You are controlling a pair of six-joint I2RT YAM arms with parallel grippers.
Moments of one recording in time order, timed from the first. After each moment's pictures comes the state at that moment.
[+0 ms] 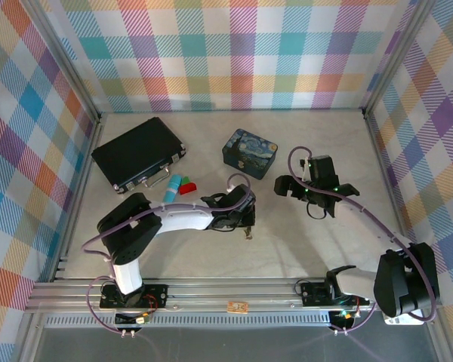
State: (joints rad) left arm -0.95 1.82 1.05 -0.16 0.00 -0.89; right arm 0.28 1.22 0.77 -0.42 -0.16 0.41
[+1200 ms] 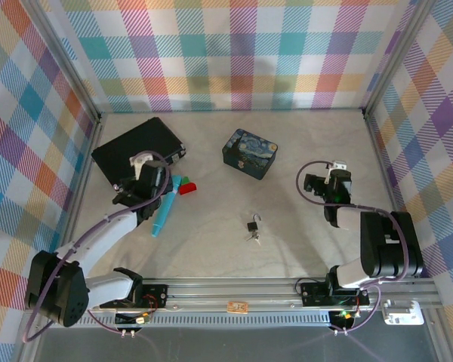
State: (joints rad) left arm -0.36 1.16 0.72 -0.30 -0.63 -0.37; right arm 0.01 1.48 0.45 0.50 0.07 0.13
